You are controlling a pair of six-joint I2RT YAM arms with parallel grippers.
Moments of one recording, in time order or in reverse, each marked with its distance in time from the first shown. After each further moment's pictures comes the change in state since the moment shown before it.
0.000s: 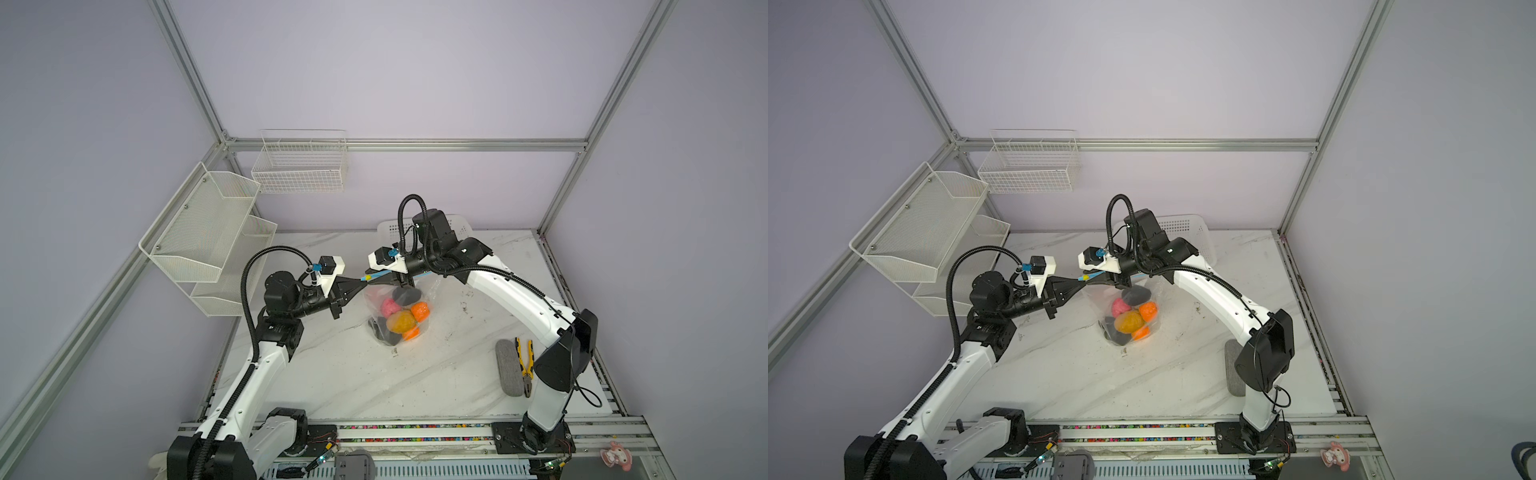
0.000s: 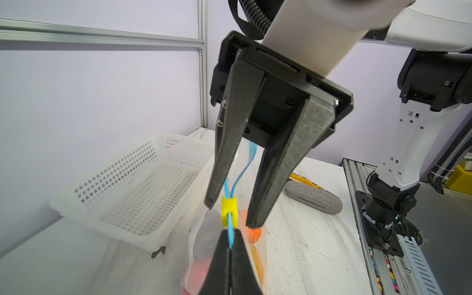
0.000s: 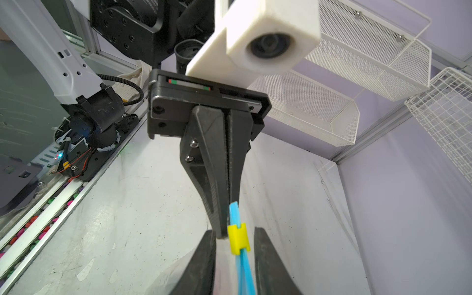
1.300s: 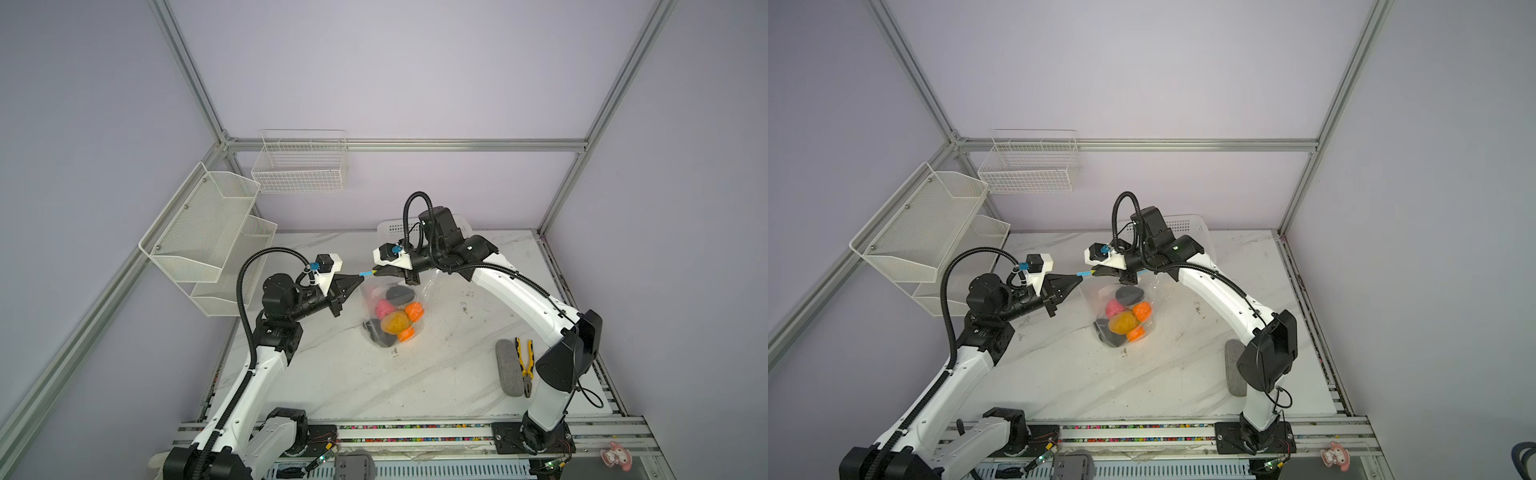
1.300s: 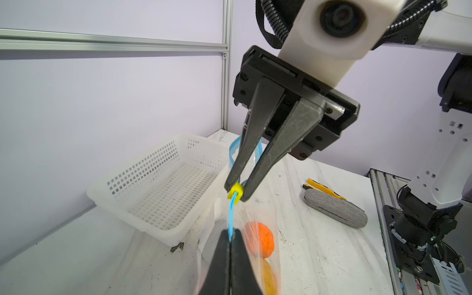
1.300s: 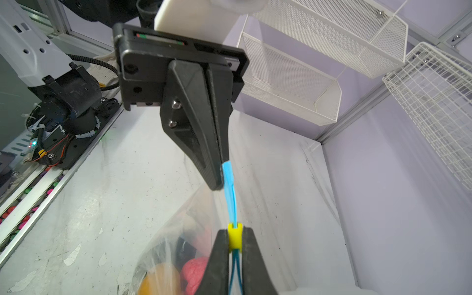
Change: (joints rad) left arm -0.007 -0.048 0.000 -0.025 -0.130 -0.003; right arm -0.058 -0.027 -0.022 -0.018 0.085 -0.014
